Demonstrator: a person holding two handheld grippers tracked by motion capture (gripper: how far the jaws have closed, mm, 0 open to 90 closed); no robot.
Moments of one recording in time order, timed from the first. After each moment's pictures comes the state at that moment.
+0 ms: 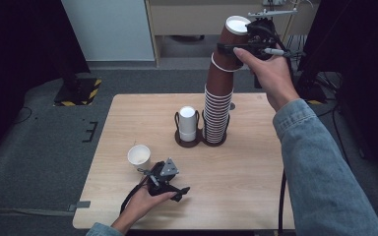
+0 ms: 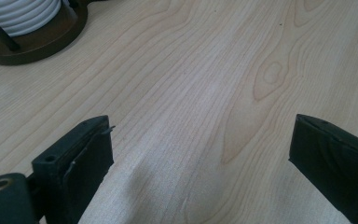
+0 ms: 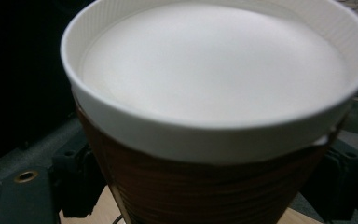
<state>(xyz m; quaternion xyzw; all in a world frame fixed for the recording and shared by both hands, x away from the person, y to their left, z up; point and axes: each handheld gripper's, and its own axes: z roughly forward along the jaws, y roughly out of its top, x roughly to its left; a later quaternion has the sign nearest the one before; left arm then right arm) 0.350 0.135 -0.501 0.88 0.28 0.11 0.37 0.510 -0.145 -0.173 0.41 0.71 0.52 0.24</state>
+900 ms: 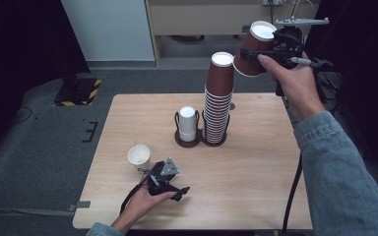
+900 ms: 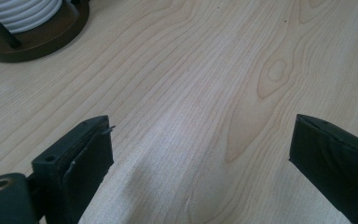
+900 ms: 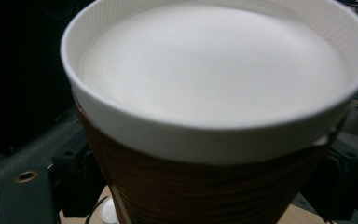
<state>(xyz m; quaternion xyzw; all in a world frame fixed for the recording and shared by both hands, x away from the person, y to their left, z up) 0.351 0.135 -0.503 0.88 0.28 0.11 0.37 0.489 -0.196 -0.181 0.42 0.70 0.52 0.26</state>
